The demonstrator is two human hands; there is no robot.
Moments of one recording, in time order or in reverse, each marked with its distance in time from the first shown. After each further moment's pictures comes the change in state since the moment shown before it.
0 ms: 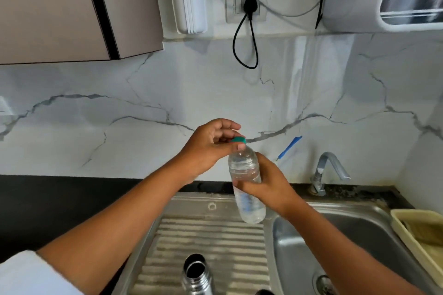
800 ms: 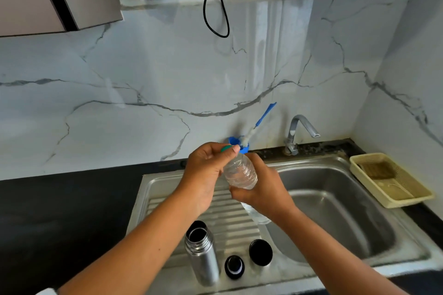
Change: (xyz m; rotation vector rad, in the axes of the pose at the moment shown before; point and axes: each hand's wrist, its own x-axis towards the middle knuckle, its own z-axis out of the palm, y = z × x) left_hand -0.076 -0.036 0.046 -0.503 0.132 -0.351; right_hand -0.080 0.007 0.043 -0.377 0.241 0.090
